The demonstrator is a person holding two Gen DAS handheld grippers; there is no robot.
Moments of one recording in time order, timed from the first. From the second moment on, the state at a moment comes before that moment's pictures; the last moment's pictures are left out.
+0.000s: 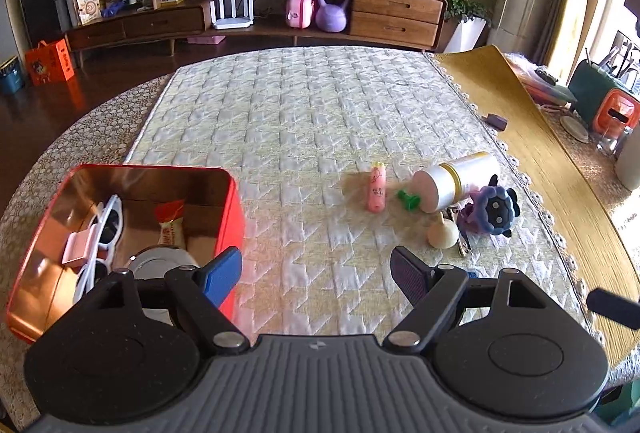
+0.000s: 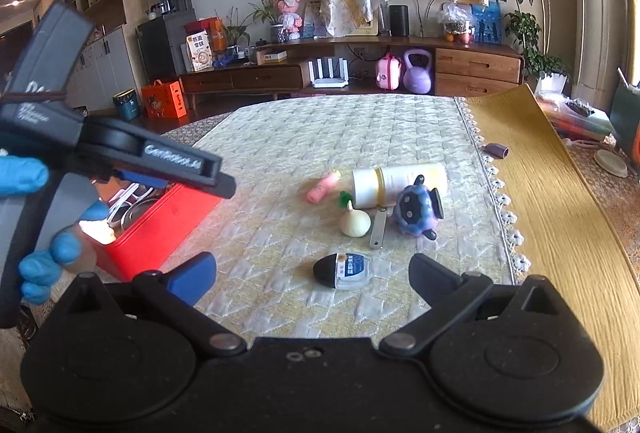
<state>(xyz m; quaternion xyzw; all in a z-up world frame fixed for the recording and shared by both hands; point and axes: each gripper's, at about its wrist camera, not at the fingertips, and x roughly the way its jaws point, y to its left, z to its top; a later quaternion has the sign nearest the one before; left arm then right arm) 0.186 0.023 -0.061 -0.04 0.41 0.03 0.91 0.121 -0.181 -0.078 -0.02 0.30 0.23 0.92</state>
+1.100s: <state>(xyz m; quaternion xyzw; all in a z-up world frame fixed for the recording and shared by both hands) 0.311 -0.012 -0.134 0.00 0.45 0.02 0.89 0.192 -0.163 -0.128 -0.04 0.37 0.24 0.90</state>
